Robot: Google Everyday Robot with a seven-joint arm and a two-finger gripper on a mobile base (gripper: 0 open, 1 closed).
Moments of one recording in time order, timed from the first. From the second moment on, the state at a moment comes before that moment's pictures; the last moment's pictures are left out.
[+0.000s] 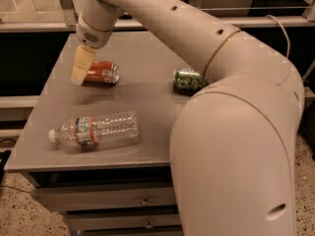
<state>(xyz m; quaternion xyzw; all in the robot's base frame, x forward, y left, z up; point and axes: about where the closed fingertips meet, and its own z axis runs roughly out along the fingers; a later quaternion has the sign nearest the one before) 0.680 0.191 0.891 -0.66 0.70 0.11 0.26</state>
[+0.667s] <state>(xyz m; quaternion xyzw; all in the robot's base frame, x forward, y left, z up) 0.692 0.191 0.867 -0.67 0.71 0.04 0.21</state>
